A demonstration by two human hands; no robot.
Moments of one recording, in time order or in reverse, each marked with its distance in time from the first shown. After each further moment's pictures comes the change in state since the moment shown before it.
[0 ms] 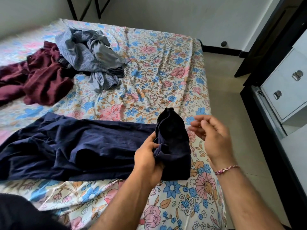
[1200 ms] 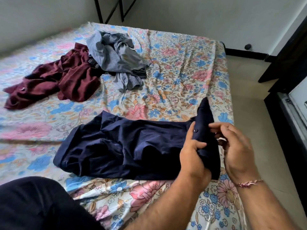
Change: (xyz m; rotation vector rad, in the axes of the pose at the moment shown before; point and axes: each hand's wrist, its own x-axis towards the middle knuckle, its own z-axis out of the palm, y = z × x) left_hand -0.014 -0.028 0.052 -0.185 -0.187 0.117; right_hand -0.003 0.014 0.016 0.141 -0.038 -0.103
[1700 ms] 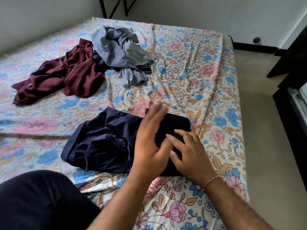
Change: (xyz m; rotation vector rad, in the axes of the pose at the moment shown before) left_hand -0.028 0.105 -0.078 1.306 -0.019 0.841; right_hand -0.034 0.048 0.068 -1.078 -0.524 -0.340
